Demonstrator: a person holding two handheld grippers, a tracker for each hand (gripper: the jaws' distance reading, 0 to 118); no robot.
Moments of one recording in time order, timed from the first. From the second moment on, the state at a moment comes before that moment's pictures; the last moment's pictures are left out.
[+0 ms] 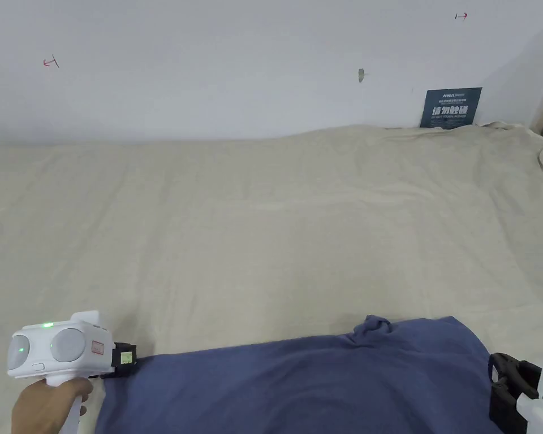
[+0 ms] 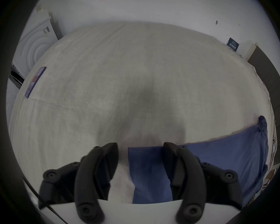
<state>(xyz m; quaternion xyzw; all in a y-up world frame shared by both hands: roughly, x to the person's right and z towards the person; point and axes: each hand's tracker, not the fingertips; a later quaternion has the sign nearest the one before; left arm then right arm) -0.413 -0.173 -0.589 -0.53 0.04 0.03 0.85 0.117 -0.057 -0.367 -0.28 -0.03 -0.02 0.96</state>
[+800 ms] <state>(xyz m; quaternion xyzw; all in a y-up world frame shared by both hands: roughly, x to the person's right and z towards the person) -0.387 -0.082 -0.509 -0.42 -0.03 0.02 0.90 0.187 -0.149 -0.563 -0.46 -0.03 -0.01 0.89</state>
